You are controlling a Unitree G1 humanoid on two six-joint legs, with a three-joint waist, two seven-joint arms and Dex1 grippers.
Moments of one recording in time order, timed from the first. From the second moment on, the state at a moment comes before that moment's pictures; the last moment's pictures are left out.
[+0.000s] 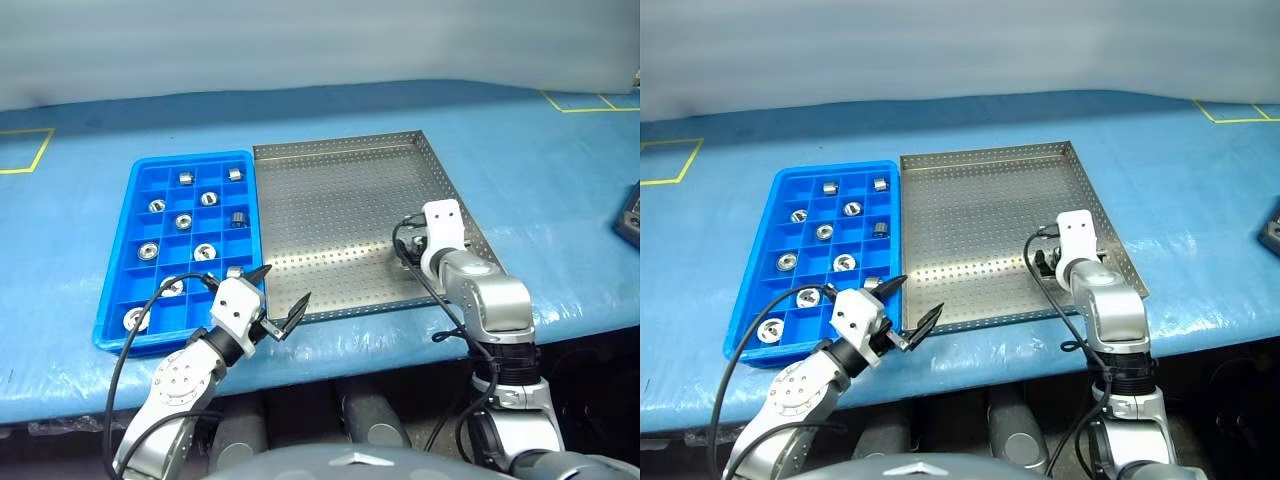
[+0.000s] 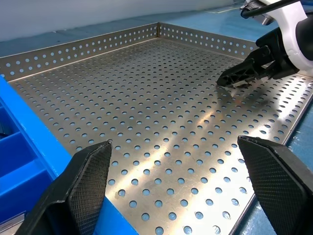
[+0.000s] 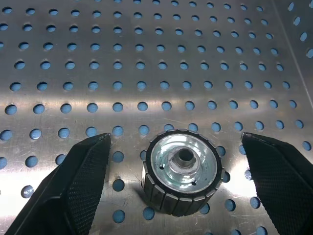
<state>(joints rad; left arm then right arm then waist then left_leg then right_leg) 0.29 0.32 -0.21 -0.59 -0.16 0.30 -0.38 -0.36 -0.25 -0.08 -0.19 0.08 1.09 0.07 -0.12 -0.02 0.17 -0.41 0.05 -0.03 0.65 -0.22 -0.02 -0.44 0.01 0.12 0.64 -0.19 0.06</state>
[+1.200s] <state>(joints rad) 0.52 0.25 -0.08 -0.69 -0.10 0.21 -0.22 -0.63 -0.12 0.38 -0.21 0.18 0.91 0.42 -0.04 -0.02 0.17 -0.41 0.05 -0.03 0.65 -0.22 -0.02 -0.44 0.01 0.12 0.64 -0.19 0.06</state>
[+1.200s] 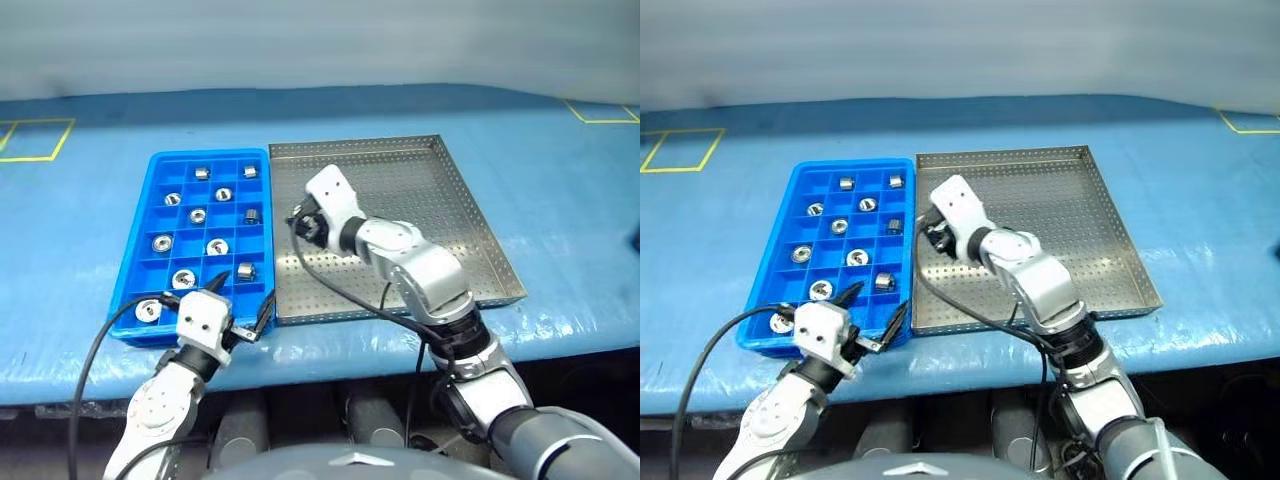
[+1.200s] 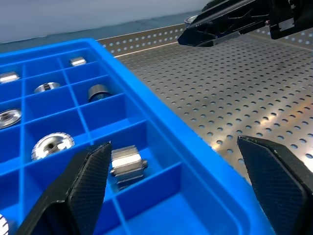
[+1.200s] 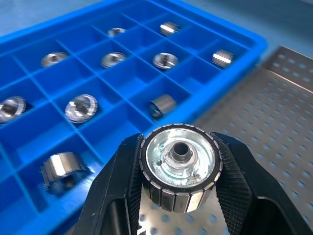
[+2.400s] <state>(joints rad) 0.79 0.14 -0.09 -0.71 0.00 -0.03 -0.13 -0.56 -0.10 0.54 -0.10 0.21 0.84 0.65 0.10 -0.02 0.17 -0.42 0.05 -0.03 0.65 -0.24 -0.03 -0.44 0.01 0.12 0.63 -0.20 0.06</state>
